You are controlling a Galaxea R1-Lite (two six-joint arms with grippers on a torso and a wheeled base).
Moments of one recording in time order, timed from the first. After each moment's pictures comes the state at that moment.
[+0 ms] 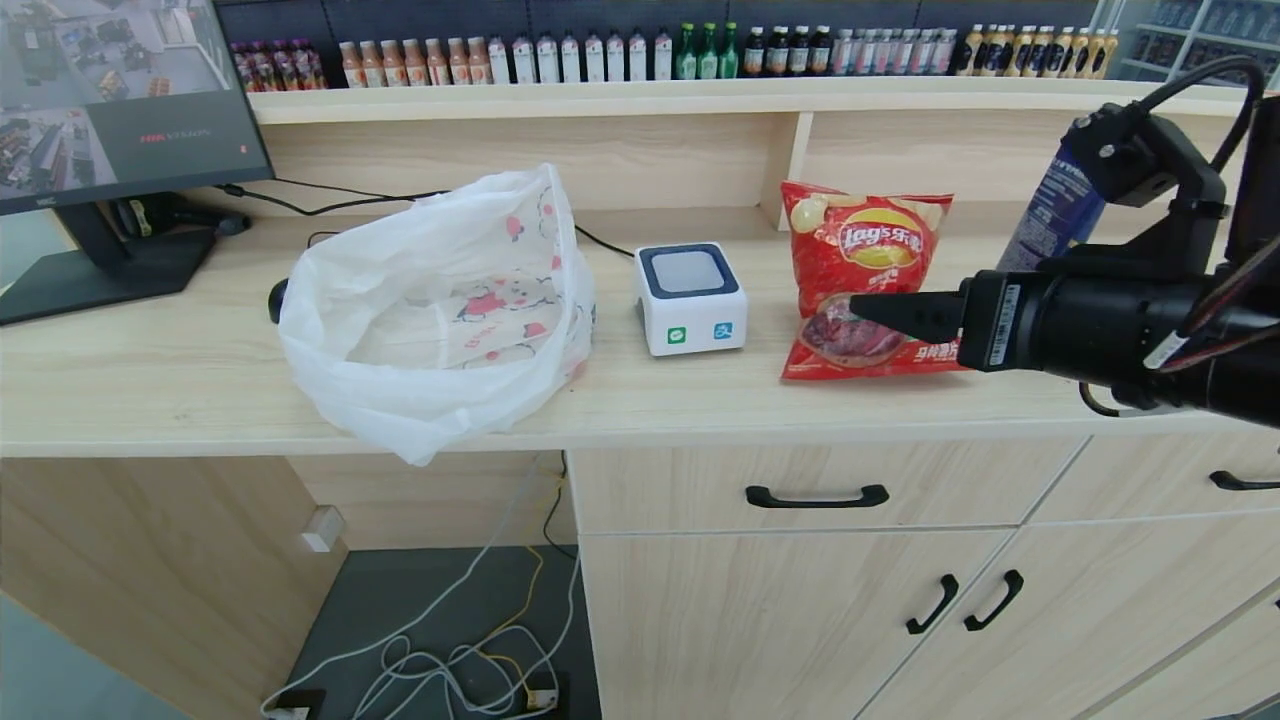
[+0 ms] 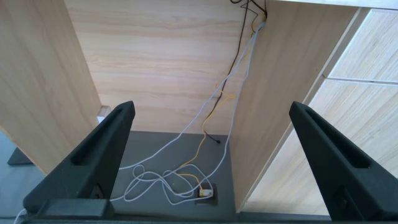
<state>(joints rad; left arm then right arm) 0.00 0.00 0.00 0.00 0.00 0.00 0.48 1.46 -1.06 -0.19 -0.07 0.13</state>
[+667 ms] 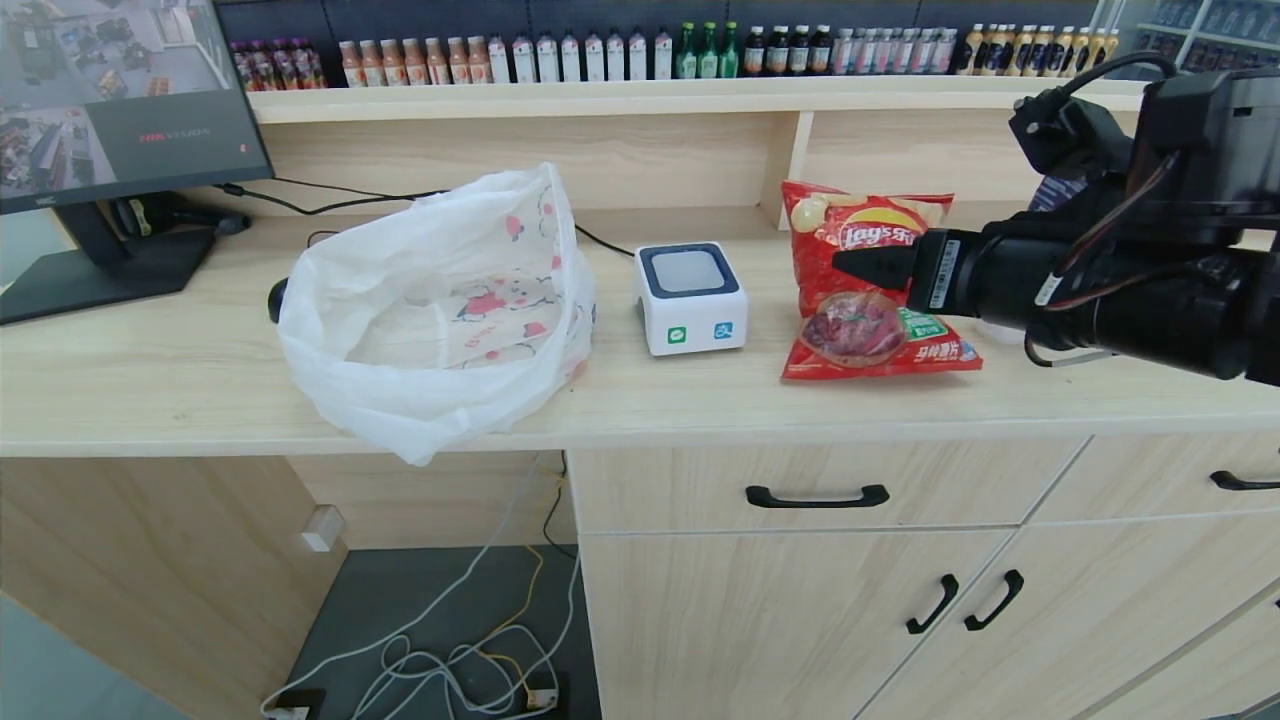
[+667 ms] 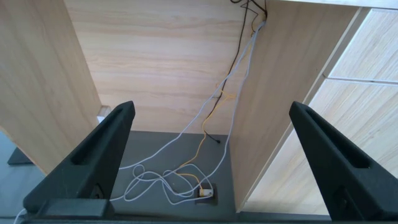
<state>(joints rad) 0.00 0.00 0.00 0.00 0.00 0.00 0.41 1.62 -1.20 -0.25 -0.10 0.16</state>
